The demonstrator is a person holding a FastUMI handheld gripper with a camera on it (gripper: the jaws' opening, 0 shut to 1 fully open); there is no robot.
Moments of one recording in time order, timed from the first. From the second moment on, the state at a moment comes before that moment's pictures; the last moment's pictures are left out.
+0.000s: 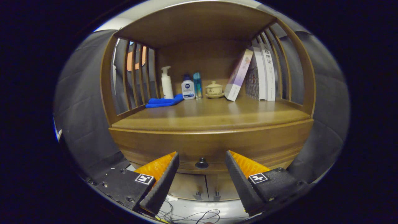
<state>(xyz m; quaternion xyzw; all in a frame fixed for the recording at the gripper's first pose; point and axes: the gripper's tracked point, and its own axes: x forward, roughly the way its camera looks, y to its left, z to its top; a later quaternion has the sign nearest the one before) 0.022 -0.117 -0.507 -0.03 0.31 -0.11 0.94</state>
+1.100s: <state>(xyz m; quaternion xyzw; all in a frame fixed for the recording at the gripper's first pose) 0.034 -0.122 -0.545 -0.04 0.30 -0.15 0.94</state>
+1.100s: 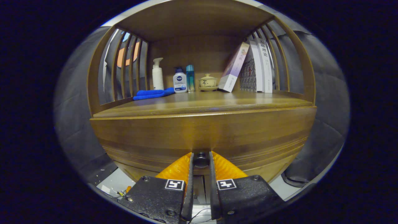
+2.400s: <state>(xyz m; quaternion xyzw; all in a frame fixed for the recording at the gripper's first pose) -0.081 -0.093 -0.518 -0.05 0.31 -0.13 0.94</state>
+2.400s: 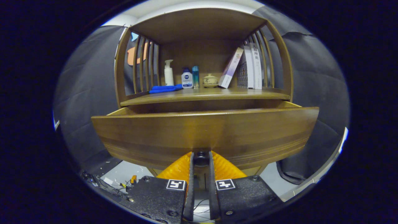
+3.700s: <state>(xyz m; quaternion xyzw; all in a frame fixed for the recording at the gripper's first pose) -0.126 -0.054 -0.461 -0.03 0.35 -0.11 0.93</state>
